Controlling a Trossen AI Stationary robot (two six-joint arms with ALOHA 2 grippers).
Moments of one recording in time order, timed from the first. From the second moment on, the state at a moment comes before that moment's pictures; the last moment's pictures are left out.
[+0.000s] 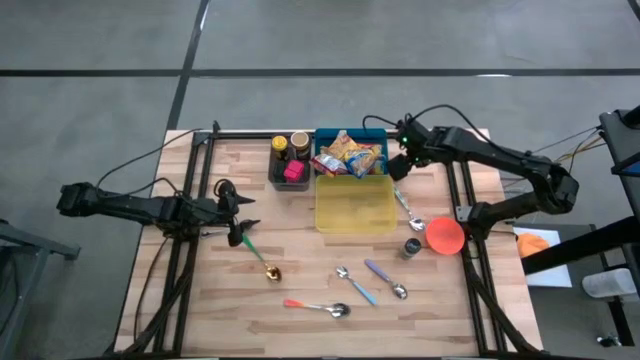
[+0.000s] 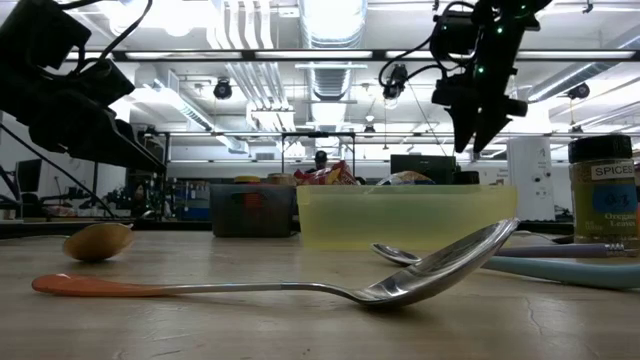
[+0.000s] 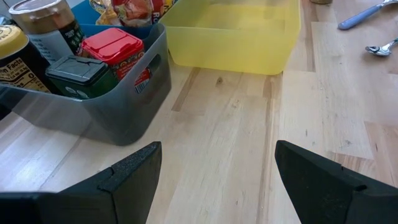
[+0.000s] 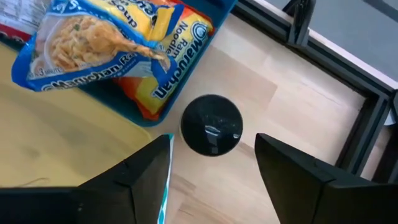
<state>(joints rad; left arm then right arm) -0.09 0.46 0.12 -0.21 -0.36 -0.10 -0.55 1.29 1.05 -0.93 0.26 0.44</state>
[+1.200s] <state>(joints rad) -0.09 0.46 0.12 -0.22 -0.36 -0.10 -0.57 1.40 0.90 -0.69 0.37 0.39</state>
